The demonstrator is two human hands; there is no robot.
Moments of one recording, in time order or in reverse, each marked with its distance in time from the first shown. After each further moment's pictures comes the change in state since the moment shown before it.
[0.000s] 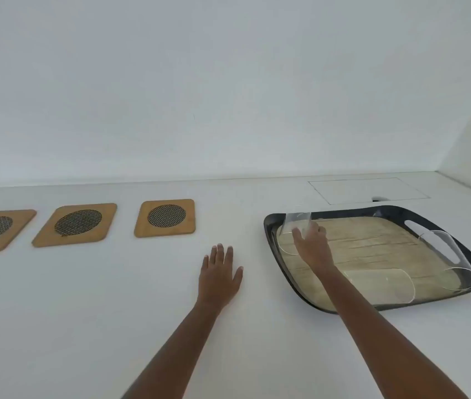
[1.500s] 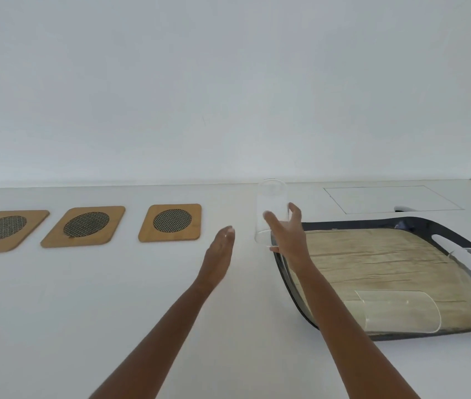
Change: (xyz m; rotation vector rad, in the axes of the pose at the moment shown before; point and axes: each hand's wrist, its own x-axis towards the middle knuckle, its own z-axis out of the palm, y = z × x) left_hand 0.027 0.019 -0.049 -1.013 0.096 -0.205; right_hand 0.000 -0.050 0.017 0.596 -0.188 -0.020
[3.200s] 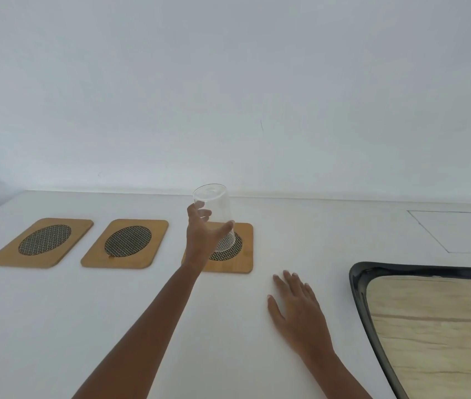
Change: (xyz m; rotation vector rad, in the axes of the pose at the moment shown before) left_hand 0.135 -0.029 -0.130 0.017 0.433 0.096; right_hand 0.017 0.086 0.108 -0.916 -0.268 -0.432
